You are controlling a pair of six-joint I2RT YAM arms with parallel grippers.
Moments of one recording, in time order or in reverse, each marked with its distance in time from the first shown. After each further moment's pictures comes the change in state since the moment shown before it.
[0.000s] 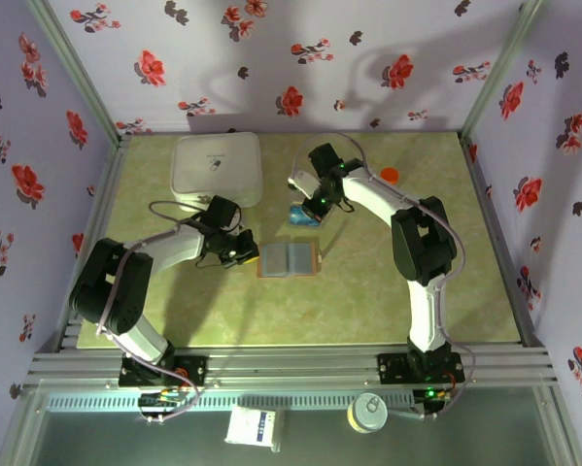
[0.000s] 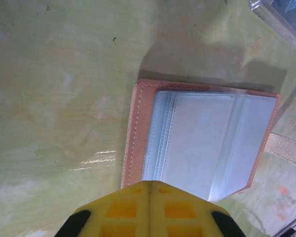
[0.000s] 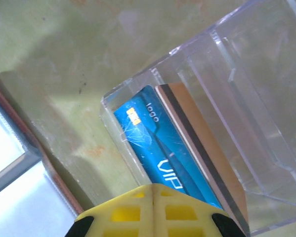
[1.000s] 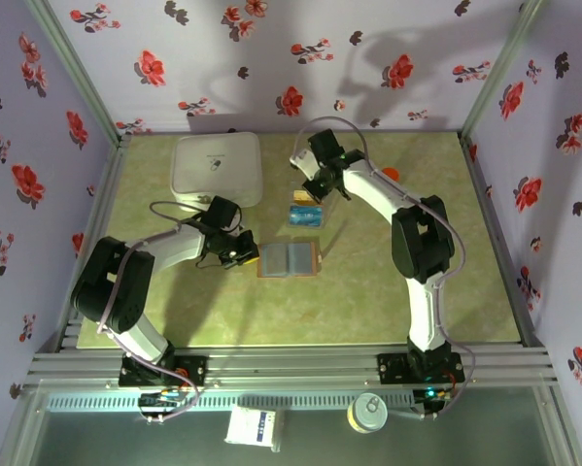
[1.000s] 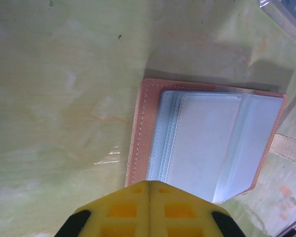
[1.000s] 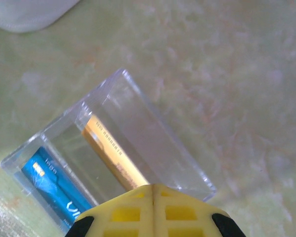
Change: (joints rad) left arm 0.000 0.011 0.000 0.000 0.000 0.000; right arm -0.011 0.031 0.128 0.076 0.205 0.037
